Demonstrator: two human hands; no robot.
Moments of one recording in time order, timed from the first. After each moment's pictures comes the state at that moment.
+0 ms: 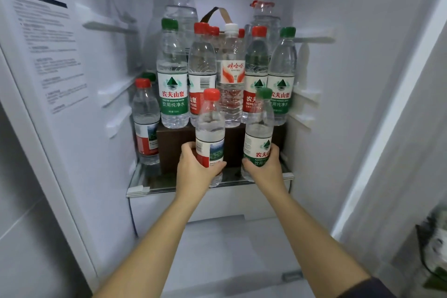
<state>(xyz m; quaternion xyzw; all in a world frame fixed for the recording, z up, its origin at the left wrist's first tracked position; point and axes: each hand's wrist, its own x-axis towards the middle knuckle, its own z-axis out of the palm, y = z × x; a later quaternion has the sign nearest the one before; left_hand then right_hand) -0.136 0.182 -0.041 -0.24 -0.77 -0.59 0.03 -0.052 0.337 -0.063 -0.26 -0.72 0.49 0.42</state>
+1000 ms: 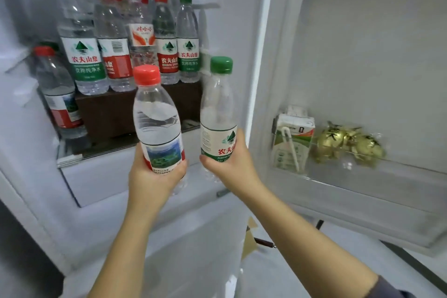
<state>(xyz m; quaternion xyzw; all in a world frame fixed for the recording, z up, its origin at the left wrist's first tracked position) 0.022 0.088 -0.054 -0.34 -0.66 -0.67 -0.07 0.151 0.184 -0.030 -0.27 -0.72 0.49 0.42</state>
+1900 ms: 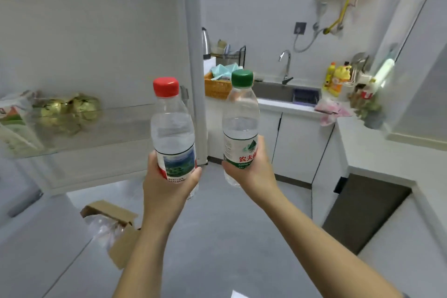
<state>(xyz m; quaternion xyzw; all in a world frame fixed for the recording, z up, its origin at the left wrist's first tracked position) 0.458 0.088 -0.075 -0.55 -0.52 -0.57 -0.31 0.632 0.093 -0.064 -0.55 -0.54 0.31 0.56</state>
